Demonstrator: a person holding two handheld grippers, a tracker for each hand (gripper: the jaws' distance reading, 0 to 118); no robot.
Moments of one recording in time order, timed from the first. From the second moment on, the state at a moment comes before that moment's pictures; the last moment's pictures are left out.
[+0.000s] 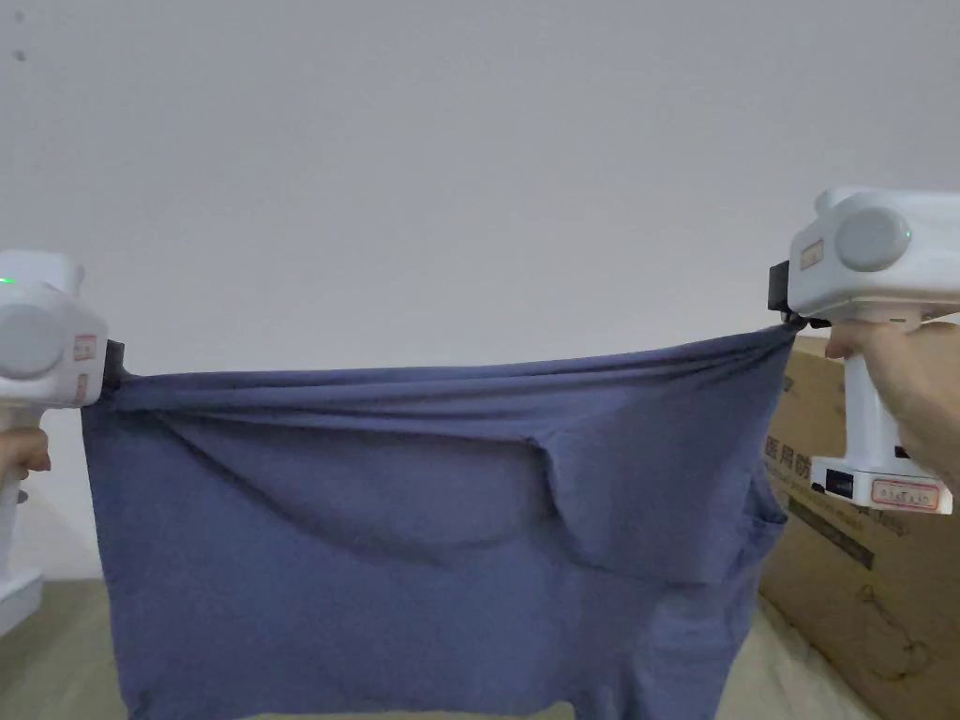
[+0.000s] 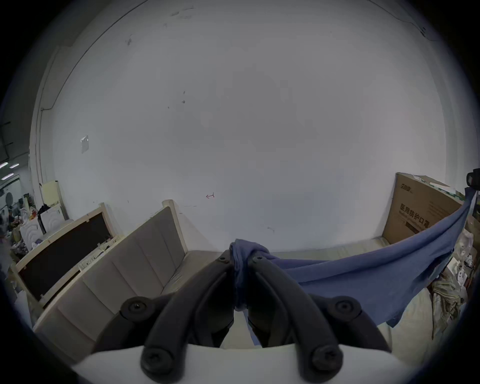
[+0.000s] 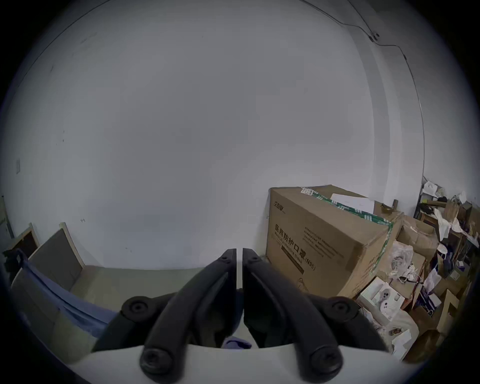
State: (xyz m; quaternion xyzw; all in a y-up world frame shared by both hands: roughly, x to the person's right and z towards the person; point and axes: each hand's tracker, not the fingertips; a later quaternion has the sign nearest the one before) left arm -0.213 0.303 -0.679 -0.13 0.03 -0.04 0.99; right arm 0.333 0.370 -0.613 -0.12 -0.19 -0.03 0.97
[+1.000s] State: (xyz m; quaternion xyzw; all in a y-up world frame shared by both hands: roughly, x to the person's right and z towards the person) left arm -0.253 -0.055 -0.510 -0.45 0.00 -0.03 0.89; right arm 0.342 -0.037 -0.478 -0.44 -0.16 -0.06 0.88
